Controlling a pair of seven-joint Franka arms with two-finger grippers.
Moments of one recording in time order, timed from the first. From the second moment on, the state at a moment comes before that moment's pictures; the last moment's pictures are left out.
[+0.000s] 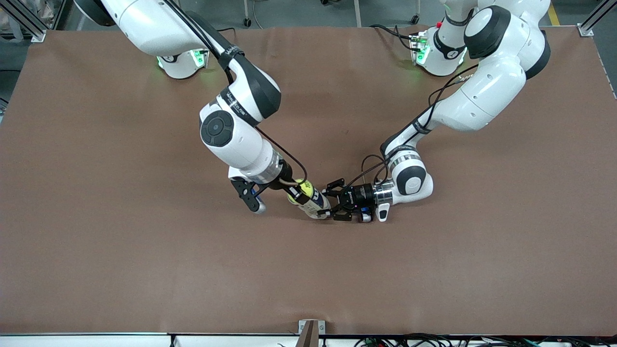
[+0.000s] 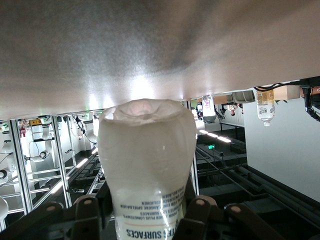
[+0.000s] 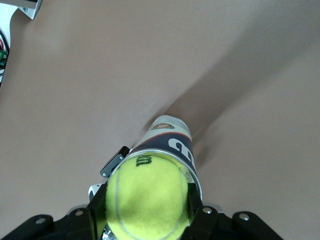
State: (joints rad) left arm -0.01 1.04 -0.53 -1.60 -1.73 2.24 -0.30; right arm 0.40 0.63 0.28 -1.37 0.14 2.27 1.41
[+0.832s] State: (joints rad) left arm -0.01 1.04 -0.53 -1.59 -1.73 2.24 -0.30; right arm 0.47 0.68 0.28 -1.32 0.14 2.37 1.48
